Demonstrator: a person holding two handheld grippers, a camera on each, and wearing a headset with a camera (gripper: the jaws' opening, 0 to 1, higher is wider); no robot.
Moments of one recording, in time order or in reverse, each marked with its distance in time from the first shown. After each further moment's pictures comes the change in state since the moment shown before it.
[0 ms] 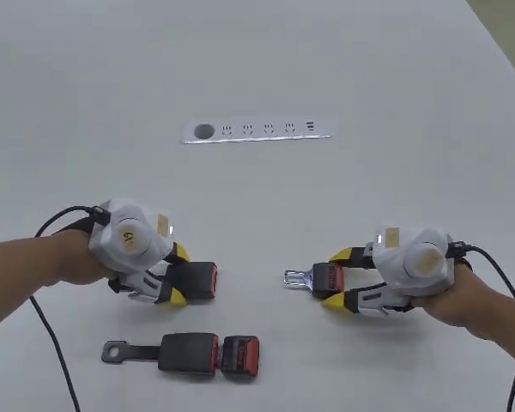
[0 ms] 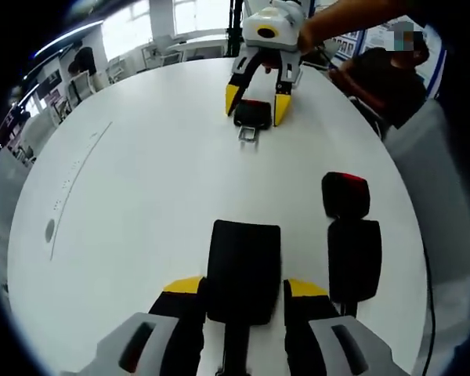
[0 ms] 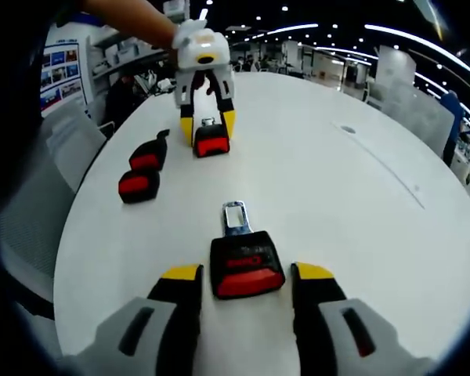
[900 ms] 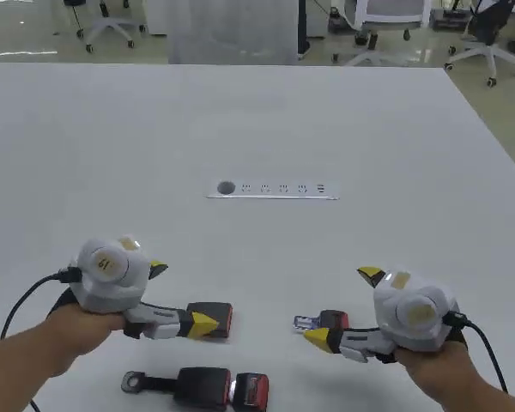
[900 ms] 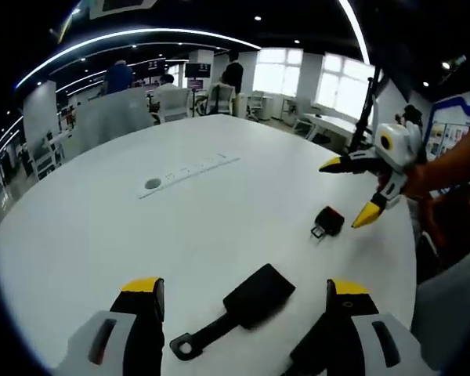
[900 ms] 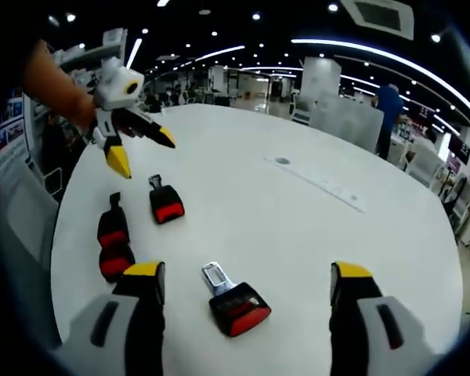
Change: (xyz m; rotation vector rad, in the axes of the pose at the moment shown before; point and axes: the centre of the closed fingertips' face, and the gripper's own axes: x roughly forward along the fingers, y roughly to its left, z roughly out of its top) left arm -0.087 0.008 0.013 -0.624 -0.463 0.470; right arm -0.039 -0.015 0.060 0.220 -0.172 -0.362
